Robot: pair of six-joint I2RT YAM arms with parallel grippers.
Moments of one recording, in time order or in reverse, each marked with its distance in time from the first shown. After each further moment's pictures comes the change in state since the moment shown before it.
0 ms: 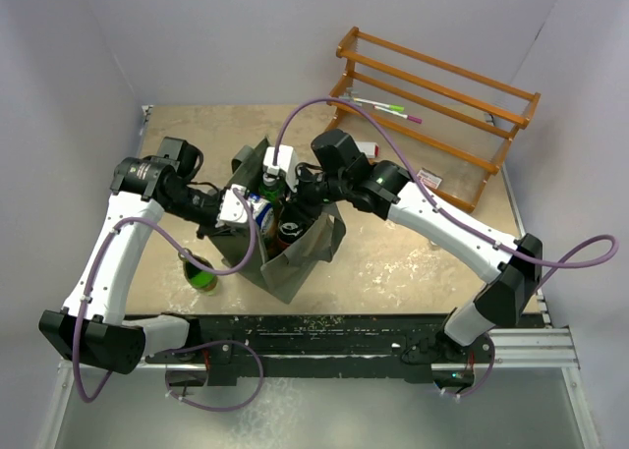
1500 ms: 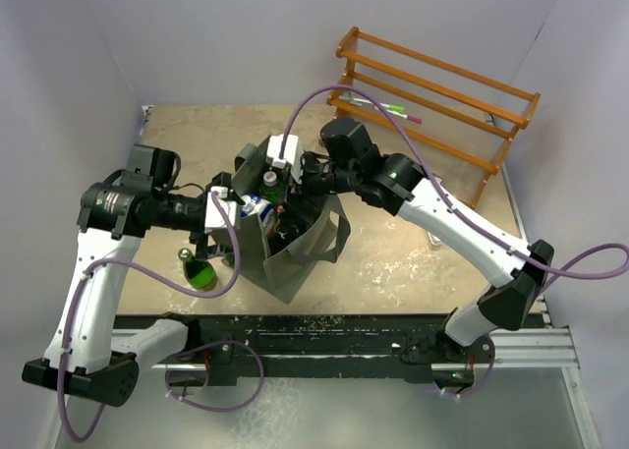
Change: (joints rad) left arm 0.002 -0.155 0.043 0.072 0.053 -0.175; right arm -0.002 -0.013 0.090 -0.030 -0.004 -0.074
